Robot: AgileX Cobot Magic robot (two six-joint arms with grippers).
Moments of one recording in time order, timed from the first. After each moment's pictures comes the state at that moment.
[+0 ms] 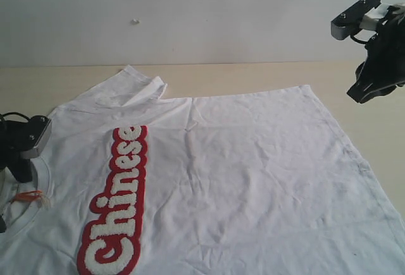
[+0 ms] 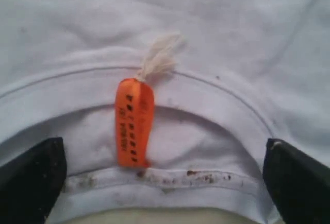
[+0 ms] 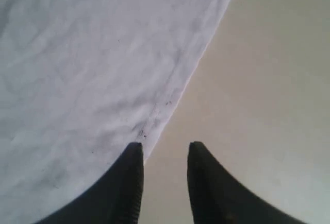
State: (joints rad) left arm -0.01 1.96 -1.11 -0.14 0.97 1.61; right arm -0.10 1.76 -1.29 0.05 0.84 -0.65
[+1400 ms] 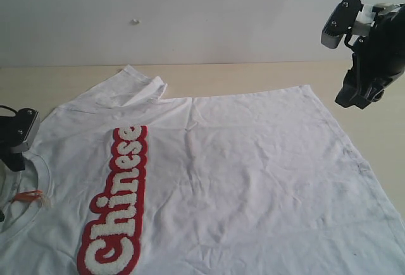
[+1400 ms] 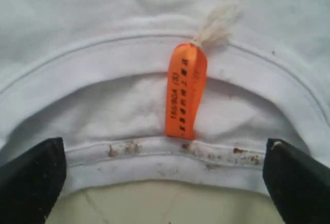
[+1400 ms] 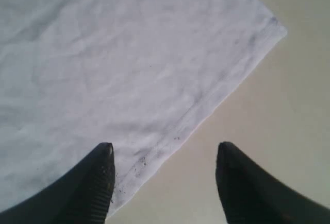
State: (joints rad) left arm 0.06 1.94 -1.09 -0.18 0.86 1.67; right arm -0.10 1.76 -1.29 0.19 0.82 -1.04
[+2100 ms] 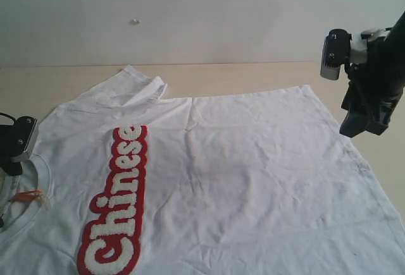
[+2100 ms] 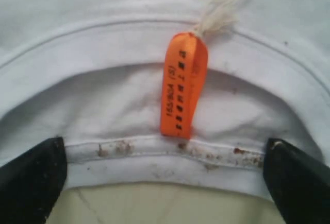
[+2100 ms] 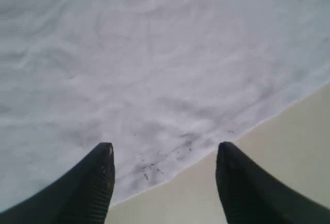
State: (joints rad) left arm 0.06 1.93 -1.03 -0.15 0.76 1.64; right arm -0.10 1.83 -1.29 0.20 0.96 -1.26
